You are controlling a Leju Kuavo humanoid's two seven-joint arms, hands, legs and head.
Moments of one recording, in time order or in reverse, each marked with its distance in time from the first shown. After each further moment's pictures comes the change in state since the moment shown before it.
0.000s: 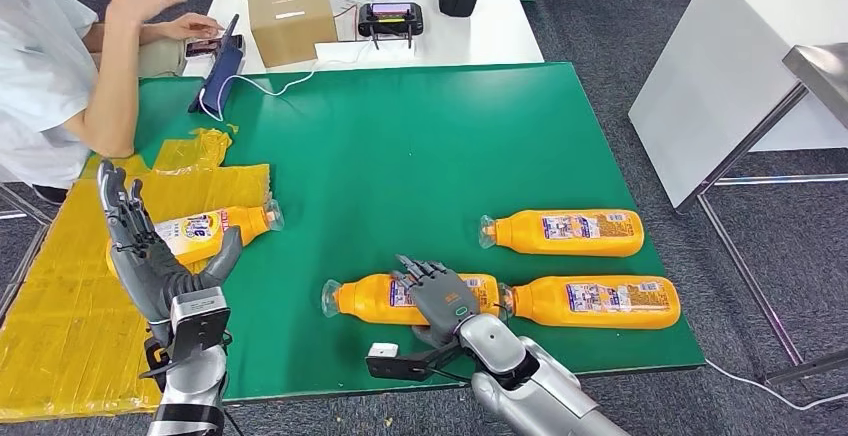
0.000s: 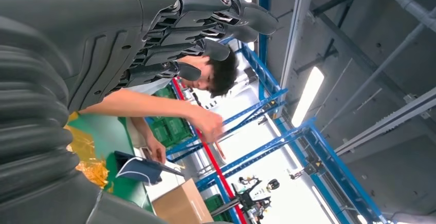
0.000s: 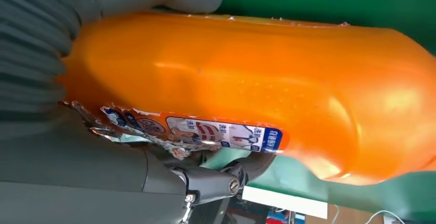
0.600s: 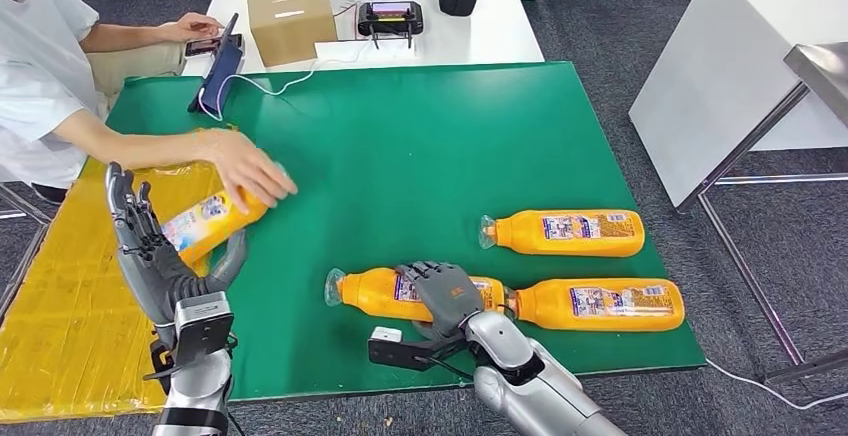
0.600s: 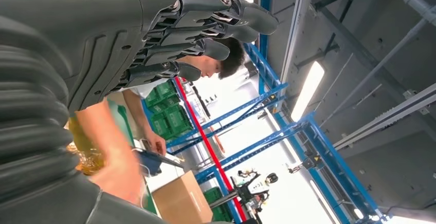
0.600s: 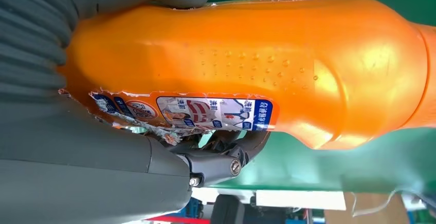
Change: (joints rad) left arm 0.015 0.000 -0.030 -0.005 0.015 0.000 0.009; right arm 0.031 0.005 -0.058 -0.052 -0.138 -0.079 -0.049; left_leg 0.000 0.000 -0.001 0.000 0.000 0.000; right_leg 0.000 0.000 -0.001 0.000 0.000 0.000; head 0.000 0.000
